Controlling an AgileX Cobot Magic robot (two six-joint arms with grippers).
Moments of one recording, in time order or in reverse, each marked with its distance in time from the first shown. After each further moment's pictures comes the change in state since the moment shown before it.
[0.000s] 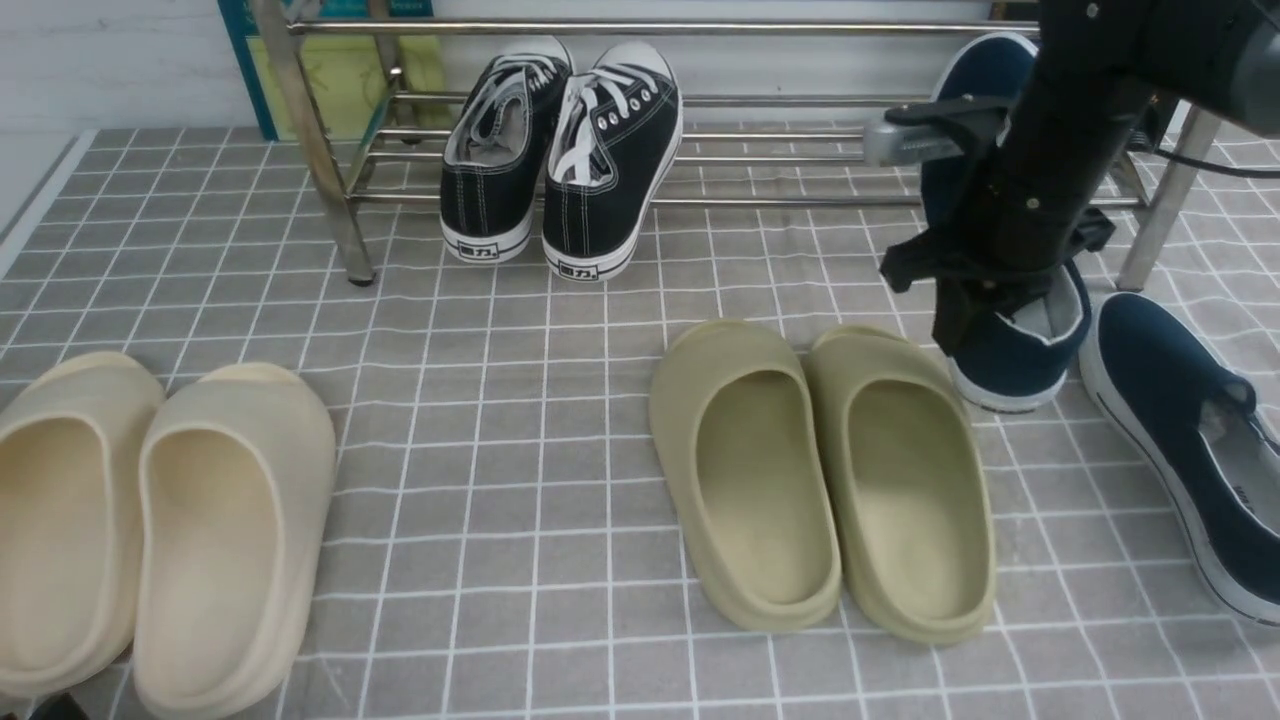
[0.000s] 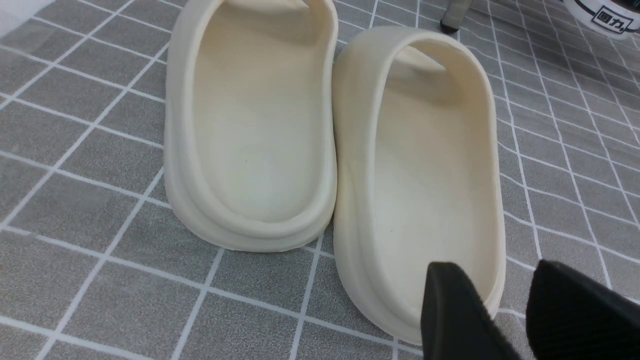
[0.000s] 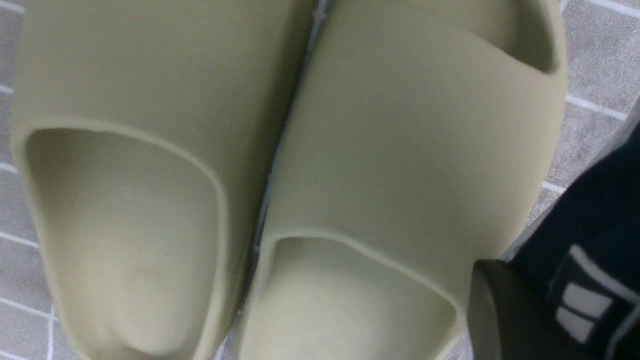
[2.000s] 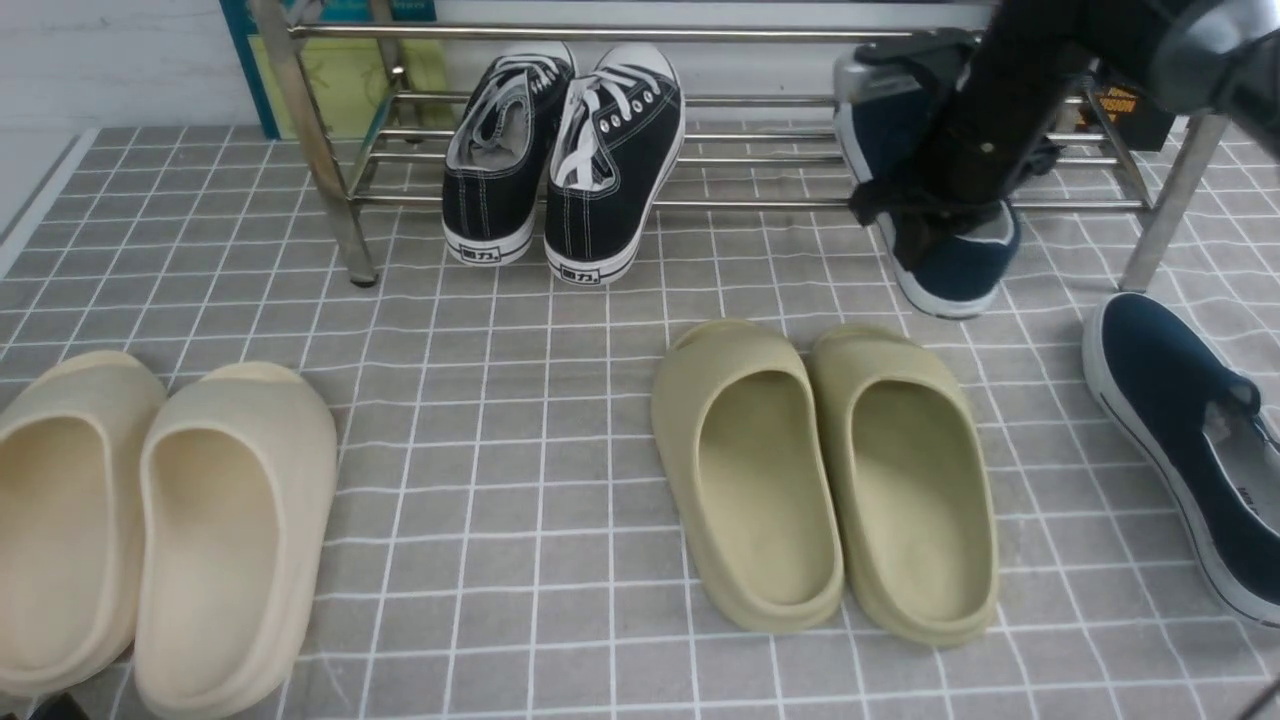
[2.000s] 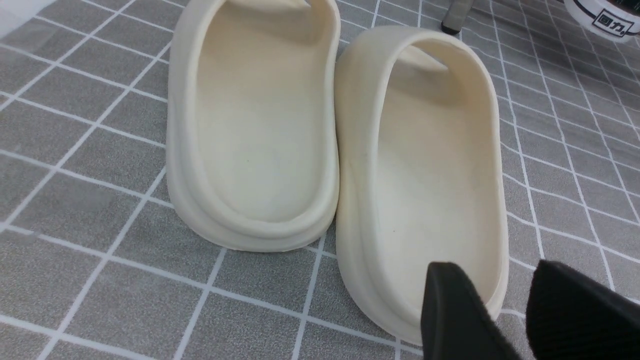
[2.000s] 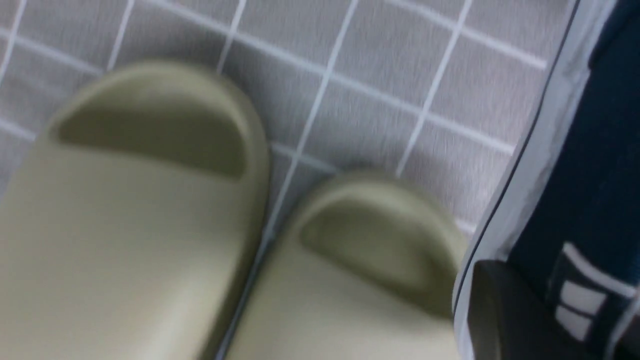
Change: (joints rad) right arm -0.015 0.248 -0.400 -0.019 -0.011 -0.071; left arm 0.000 0.000 0.000 0.000 0.000 0.000
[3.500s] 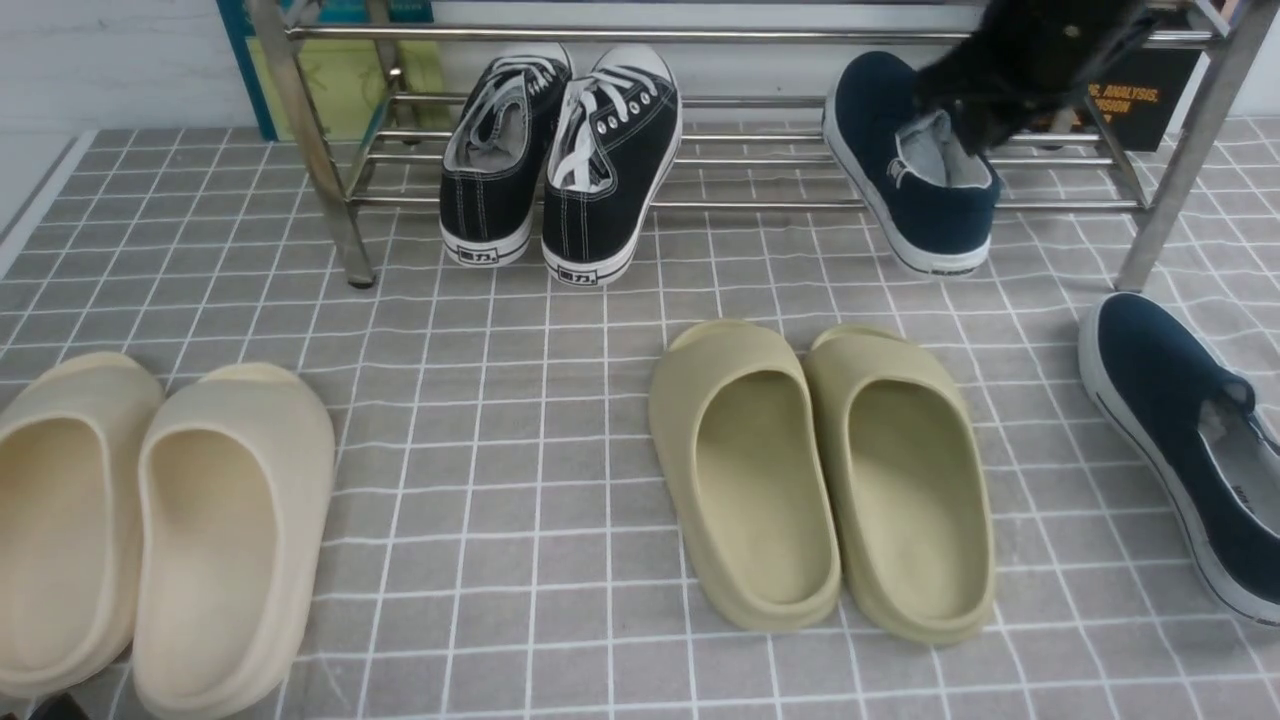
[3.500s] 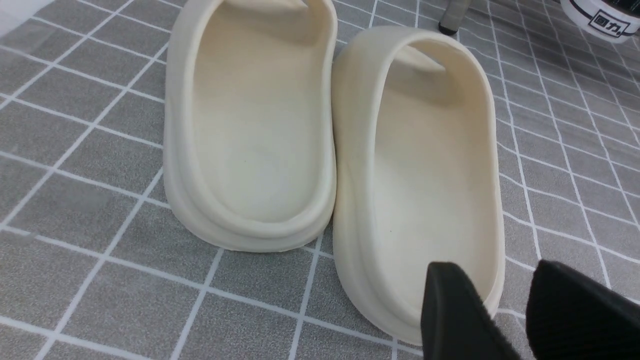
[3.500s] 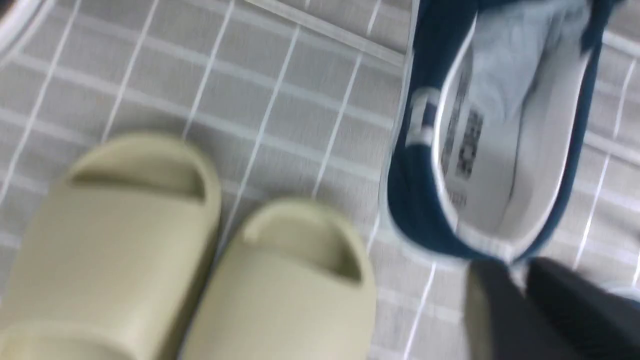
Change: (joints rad) right arm 0.000 -0.226 0.113 -0.109 -0.014 0.050; left arm 0.000 0.000 0.000 0.000 0.000 0.000
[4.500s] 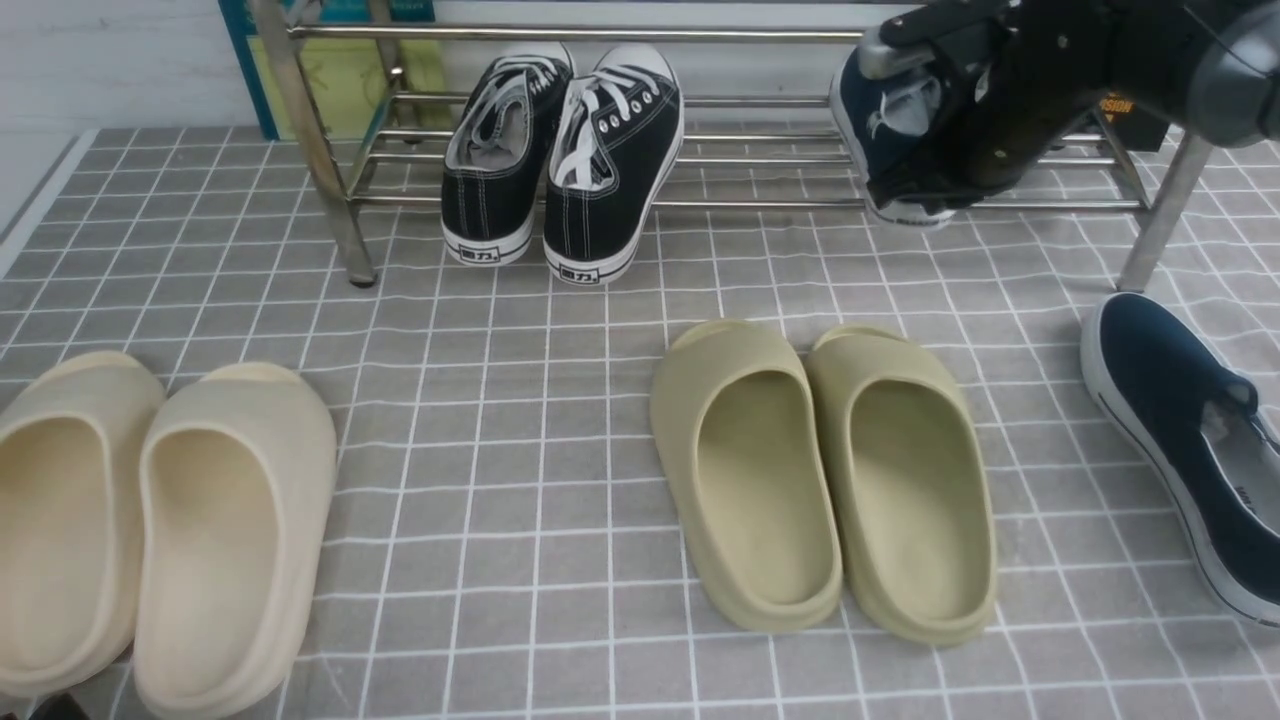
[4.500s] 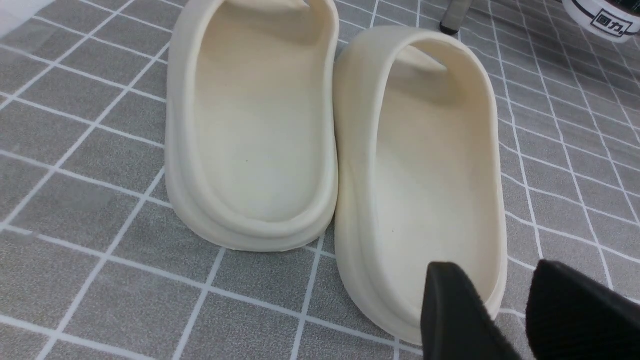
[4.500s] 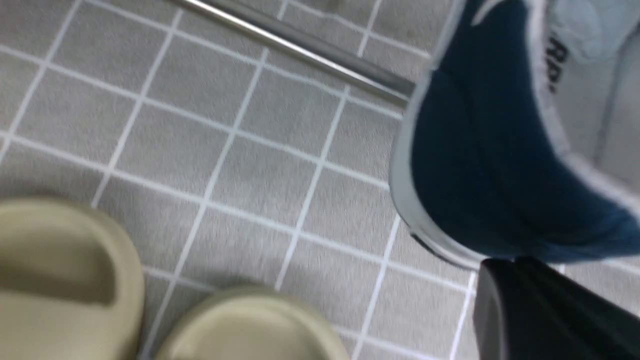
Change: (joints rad) right arm 0.000 0.072 0.185 -0.074 -0.379 0.032; left arm 0.000 0.000 0.000 0.000 0.000 0.000
